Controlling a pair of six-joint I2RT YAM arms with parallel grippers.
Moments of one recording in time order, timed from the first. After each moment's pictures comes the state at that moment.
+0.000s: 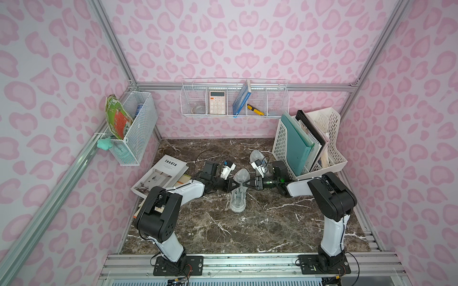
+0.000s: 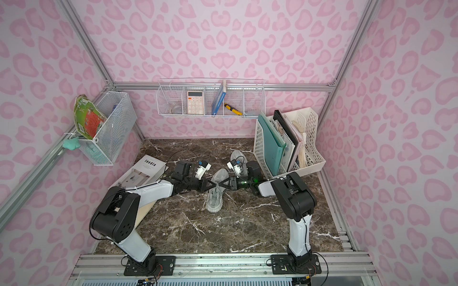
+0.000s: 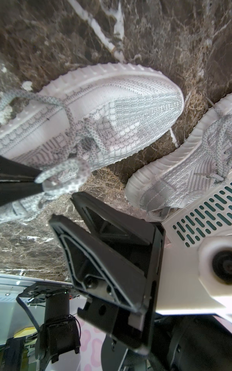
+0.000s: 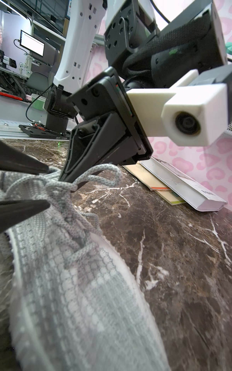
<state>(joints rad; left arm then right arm) -0.36 1.69 0.89 0.01 0.71 -0.15 0.50 1.96 0.90 0.64 -1.01 0.56</state>
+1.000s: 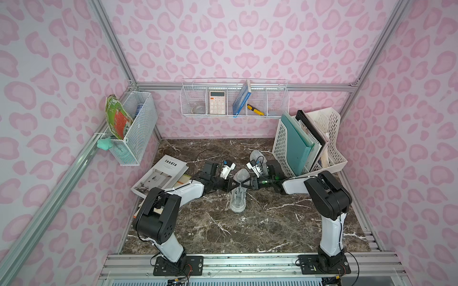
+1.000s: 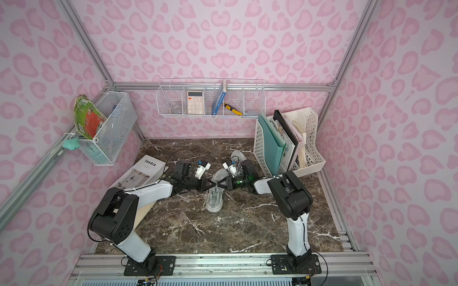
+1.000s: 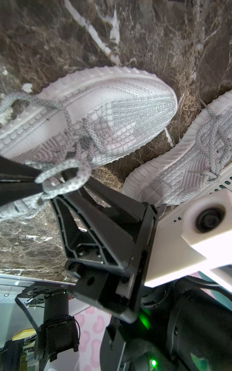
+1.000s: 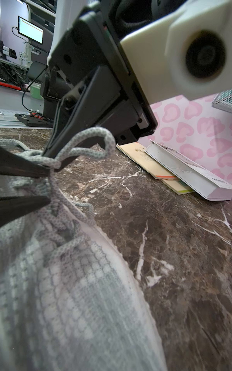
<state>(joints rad) -0.36 1.67 0.89 0.01 0.70 -0.15 0.54 2.00 0.98 0.50 -0.96 0.50</state>
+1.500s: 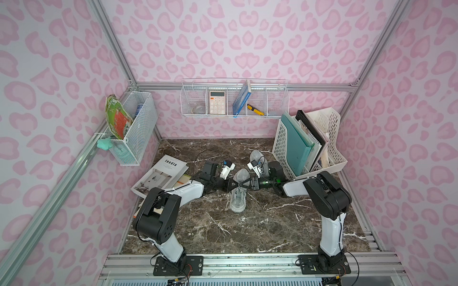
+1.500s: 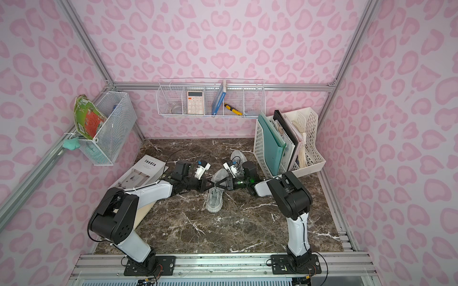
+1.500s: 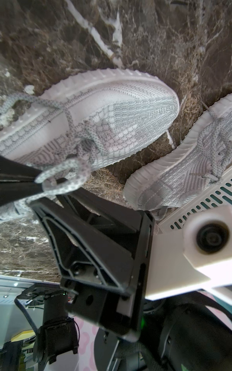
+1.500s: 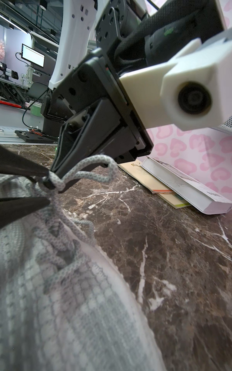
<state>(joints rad) -0.36 1.67 0.88 0.01 0.70 -0.15 0.55 2.01 0.94 0.67 -1.00 0.64</state>
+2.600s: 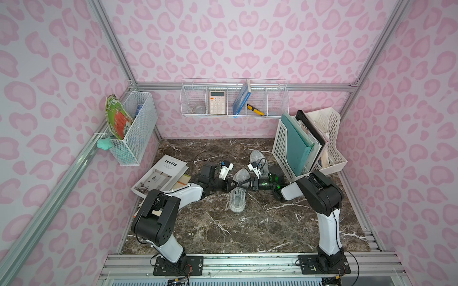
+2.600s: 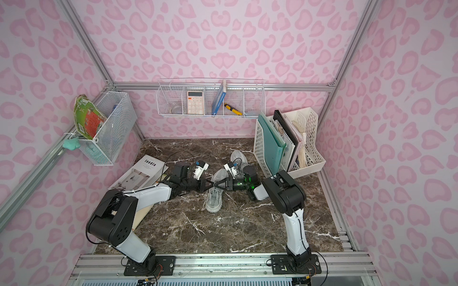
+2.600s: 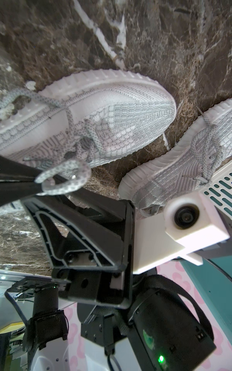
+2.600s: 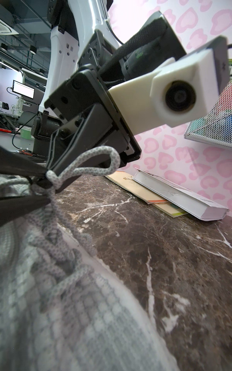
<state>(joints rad) -0.36 1.65 0.82 0.12 0.70 -0.24 0.56 2.10 0.89 1.01 -1.01 0.95</state>
